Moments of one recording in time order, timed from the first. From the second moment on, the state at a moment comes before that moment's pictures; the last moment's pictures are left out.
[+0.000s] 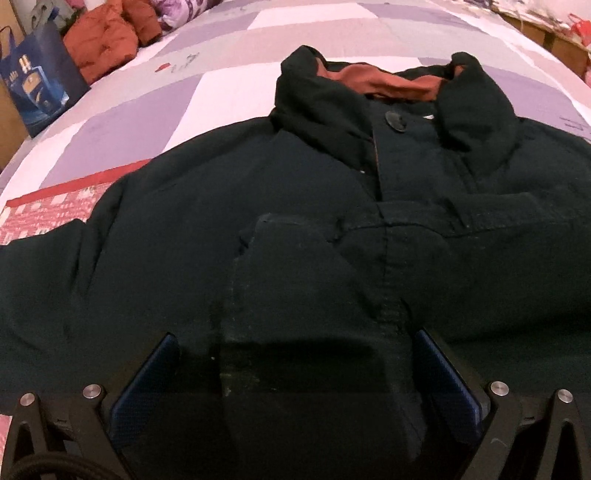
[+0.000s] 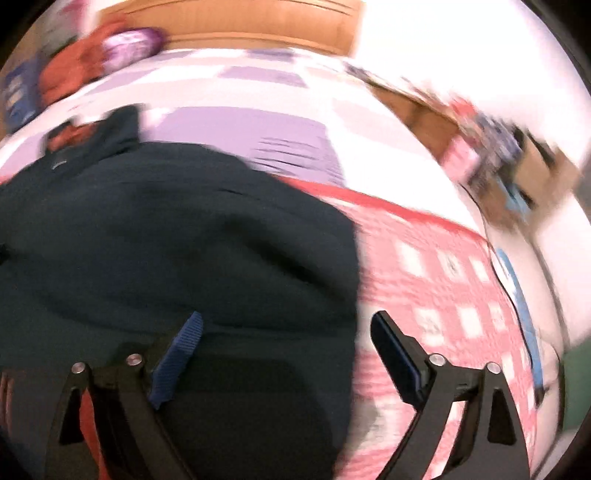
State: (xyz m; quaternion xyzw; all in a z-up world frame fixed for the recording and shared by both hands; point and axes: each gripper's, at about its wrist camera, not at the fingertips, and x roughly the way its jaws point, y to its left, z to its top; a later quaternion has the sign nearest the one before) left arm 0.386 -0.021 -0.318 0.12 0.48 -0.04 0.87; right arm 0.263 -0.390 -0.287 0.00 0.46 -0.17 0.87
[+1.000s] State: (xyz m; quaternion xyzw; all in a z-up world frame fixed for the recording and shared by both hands) left arm 0.418 -0.029 -0.310 0.13 0.48 -0.06 0.87; right arm 0.306 -0.403 -0.280 0.02 0.47 -0.06 0.88
